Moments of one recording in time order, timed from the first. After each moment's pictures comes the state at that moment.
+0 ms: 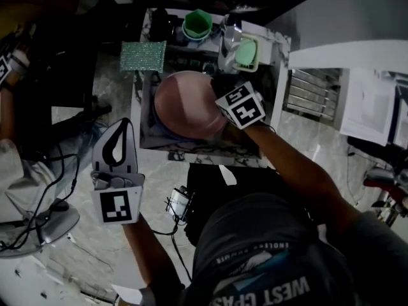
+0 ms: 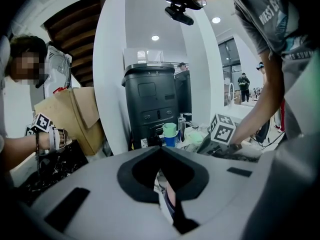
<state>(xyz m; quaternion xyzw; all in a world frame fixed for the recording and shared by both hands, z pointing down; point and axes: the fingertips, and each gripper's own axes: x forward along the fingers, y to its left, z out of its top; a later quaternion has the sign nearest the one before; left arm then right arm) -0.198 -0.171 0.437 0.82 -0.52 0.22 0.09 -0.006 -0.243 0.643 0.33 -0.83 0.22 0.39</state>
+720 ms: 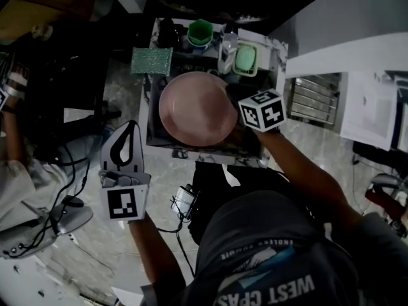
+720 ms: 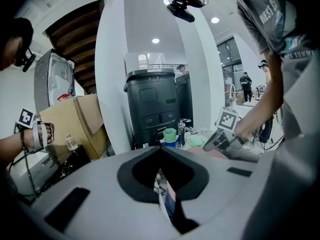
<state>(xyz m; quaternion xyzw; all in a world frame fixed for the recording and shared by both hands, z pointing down) -0.192 -0.155 0.408 0.81 -0.54 0.22 0.07 0.029 -0.229 0.595 0.36 -0.82 0.33 0.30</state>
